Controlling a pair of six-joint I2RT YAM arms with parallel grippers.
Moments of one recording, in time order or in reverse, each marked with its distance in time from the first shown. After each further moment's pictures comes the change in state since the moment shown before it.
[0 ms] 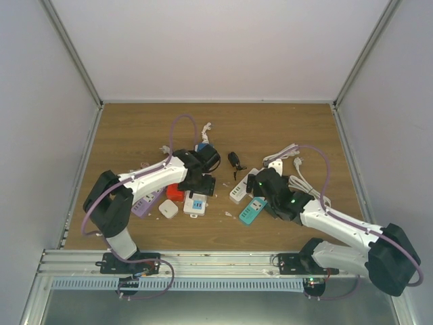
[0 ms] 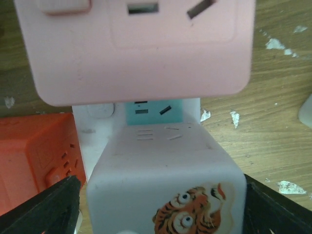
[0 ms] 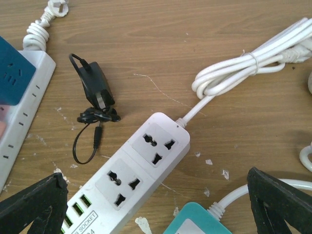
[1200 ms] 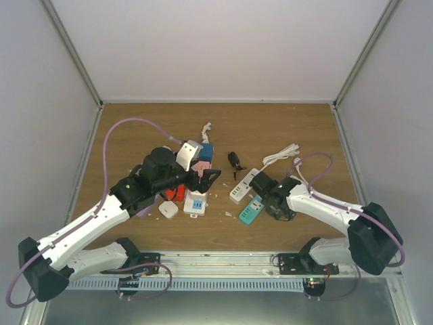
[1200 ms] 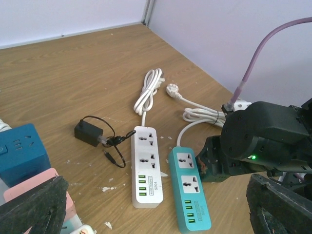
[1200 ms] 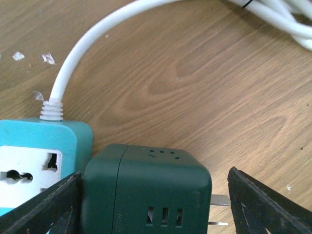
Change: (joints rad) left arm 0.001 -0.694 -0.317 0.628 0.224 0.327; right arm -0.028 0.217 0.179 -0.723 -0.032 0.716
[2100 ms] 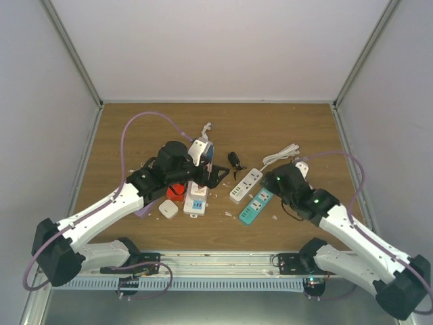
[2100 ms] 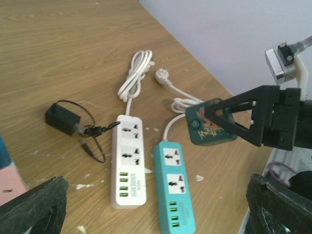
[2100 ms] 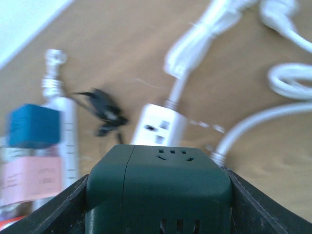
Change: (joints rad) left arm 0.027 0.165 0.021 0.060 0.099 -0.068; right arm -0.072 -0.399 -0.044 0.269 -0.080 -0.232
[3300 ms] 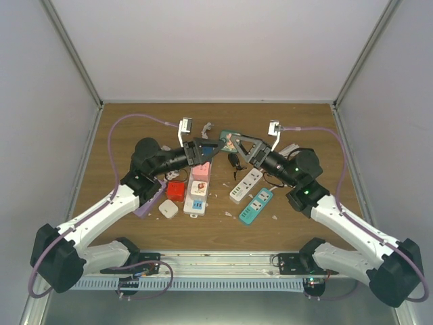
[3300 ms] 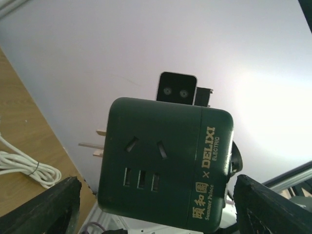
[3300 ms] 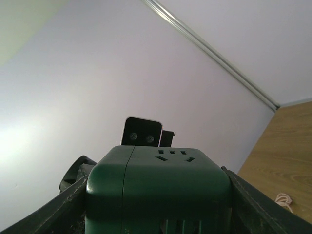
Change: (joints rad) left arm 0.132 -0.029 -0.098 0.703 0.407 -0.832; right arm -0.013 0.105 0.041 1.216 -0.748 -0.073
